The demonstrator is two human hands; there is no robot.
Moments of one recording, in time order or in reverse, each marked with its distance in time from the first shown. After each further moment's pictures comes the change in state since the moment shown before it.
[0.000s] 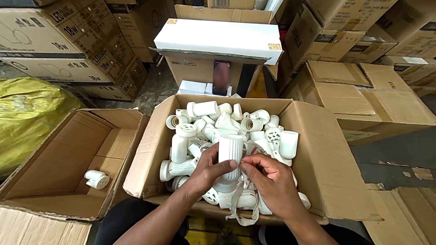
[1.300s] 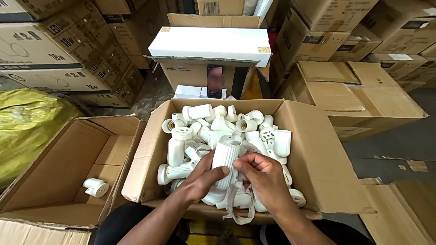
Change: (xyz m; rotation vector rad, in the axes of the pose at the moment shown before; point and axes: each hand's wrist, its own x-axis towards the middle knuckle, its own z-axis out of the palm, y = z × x) left_hand -0.009 0.008 -0.001 0.254 -0.153 0.053; right_hand 0.002 -0.005 0.002 0.221 0.093 0.194
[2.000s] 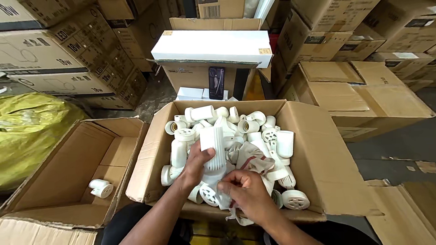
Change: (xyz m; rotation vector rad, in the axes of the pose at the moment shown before) left_hand 0.013 0.006 -0.012 -0.200 0.353 0.076; right_hand -0.019 0.016 0.021 -0.086 -0.272 0.114
